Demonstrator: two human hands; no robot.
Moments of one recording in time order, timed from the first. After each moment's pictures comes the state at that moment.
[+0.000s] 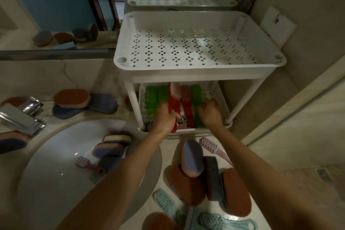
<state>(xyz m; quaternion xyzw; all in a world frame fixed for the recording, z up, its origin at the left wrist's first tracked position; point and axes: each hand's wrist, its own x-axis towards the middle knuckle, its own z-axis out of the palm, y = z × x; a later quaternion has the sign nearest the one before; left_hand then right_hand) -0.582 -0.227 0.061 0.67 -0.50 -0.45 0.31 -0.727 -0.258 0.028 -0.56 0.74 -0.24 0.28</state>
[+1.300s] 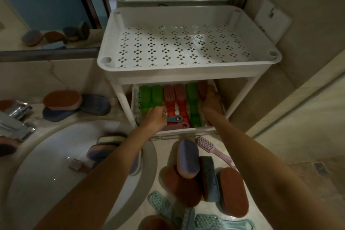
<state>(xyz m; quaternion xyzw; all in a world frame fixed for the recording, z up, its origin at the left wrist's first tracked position) -0.569 -0.240 0.054 0.68 -0.64 -0.34 0.12 -0.743 -0.291 0.021 -0.53 0.81 -0.20 0.19</state>
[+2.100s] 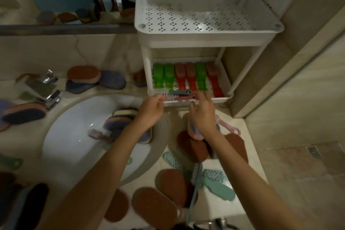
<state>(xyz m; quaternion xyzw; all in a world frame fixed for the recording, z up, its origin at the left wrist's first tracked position) -0.510 -0.156 0.061 0.66 -0.63 -0.35 0.22 -0.668 -0.138 0.047 -0.64 0.67 -0.34 0.15</state>
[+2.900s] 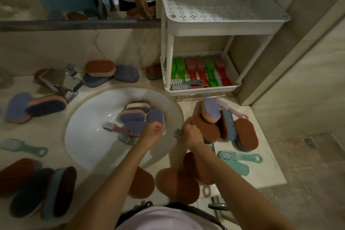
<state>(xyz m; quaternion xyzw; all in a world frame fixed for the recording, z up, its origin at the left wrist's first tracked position) -0.444 -0.072 -0.002 0.68 -0.52 -0.49 0.17 -0.589 -0.063 -0.008 -0.62 0.73 0.01 0.29</state>
